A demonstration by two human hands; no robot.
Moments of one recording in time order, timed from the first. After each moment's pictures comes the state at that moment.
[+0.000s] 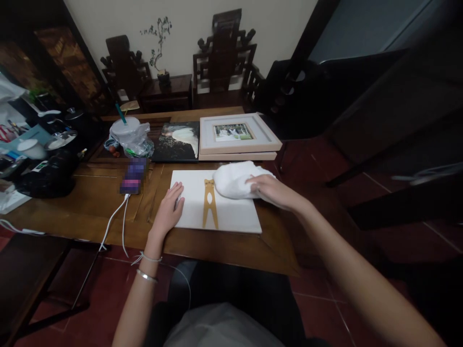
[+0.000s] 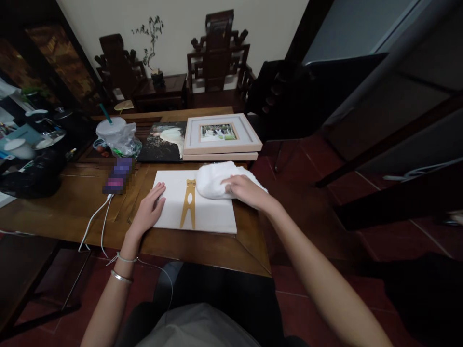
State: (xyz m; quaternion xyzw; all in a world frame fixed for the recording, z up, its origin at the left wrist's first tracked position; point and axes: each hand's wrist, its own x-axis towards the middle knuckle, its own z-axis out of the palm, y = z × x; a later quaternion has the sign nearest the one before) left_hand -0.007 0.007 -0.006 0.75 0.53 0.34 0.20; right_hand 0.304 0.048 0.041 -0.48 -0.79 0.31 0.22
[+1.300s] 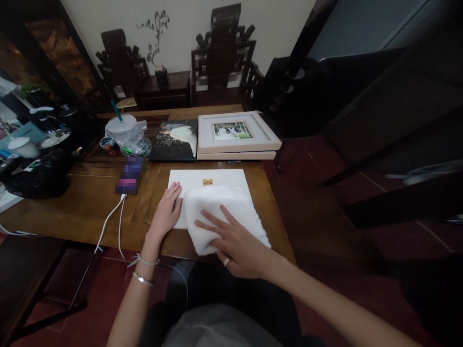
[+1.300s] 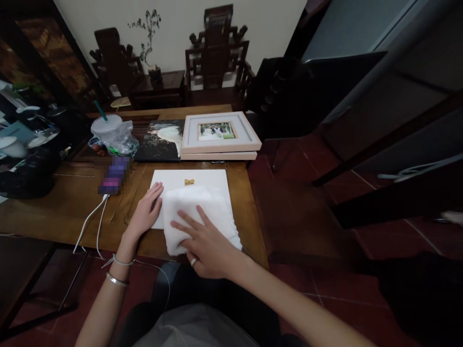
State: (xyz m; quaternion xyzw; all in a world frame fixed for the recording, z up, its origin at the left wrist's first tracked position) left_hand -0.006 0.008 -0.009 0.76 0.52 0.32 0.19; right_hand 0.227 -0.058 0.037 -0.27 -0.94 0.17 0.11
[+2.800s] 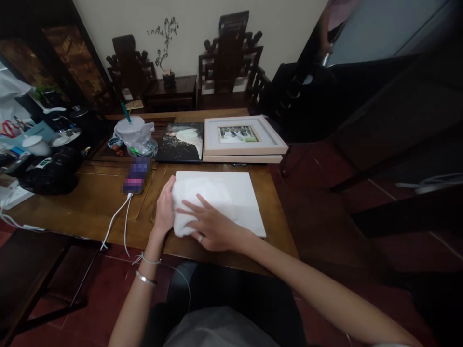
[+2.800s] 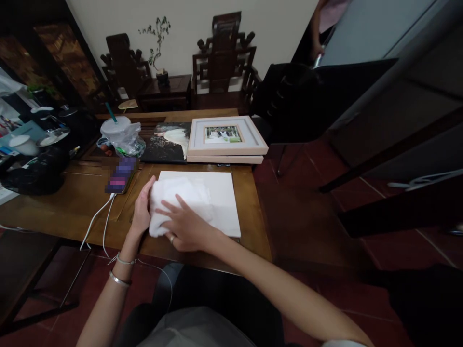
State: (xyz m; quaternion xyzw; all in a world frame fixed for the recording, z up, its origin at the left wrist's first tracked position) left_hand -0.010 0.002 0.000 0.66 0.51 0.50 0.23; right_hand 0.172 -0.016 0.044 -0.21 -0.96 0.16 0.11
